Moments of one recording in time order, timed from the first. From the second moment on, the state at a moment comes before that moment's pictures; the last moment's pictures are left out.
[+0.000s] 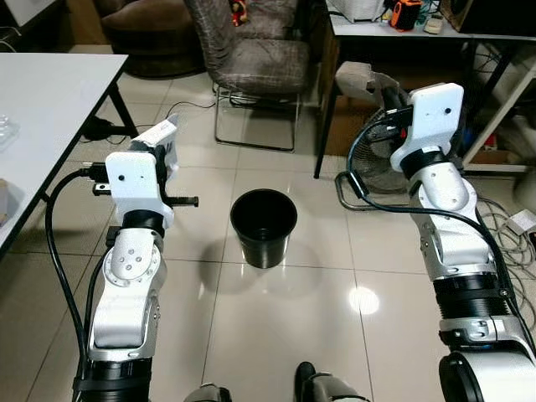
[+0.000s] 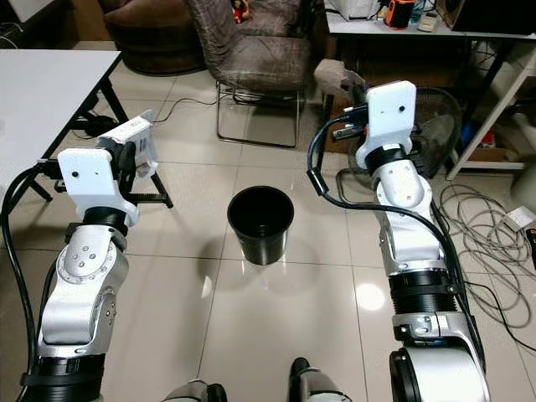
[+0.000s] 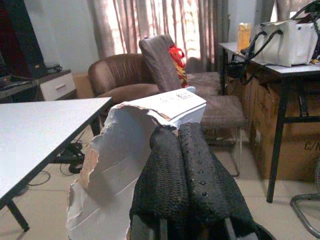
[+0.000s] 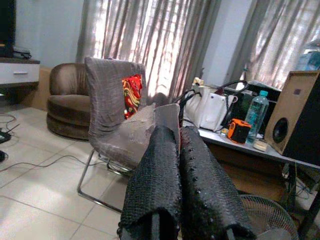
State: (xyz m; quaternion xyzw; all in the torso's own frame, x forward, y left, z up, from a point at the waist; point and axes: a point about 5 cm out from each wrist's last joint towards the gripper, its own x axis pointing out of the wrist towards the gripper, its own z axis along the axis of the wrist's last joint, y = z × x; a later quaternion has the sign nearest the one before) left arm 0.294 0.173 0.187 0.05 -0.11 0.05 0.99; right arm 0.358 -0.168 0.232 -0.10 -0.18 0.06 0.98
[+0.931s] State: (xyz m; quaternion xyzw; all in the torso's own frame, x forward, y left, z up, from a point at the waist) left arm 0.296 0.164 0.185 0.04 -0.10 0.03 0.99; right arm 0.356 -0.171 0.225 -0.12 -0.17 0.05 0.98
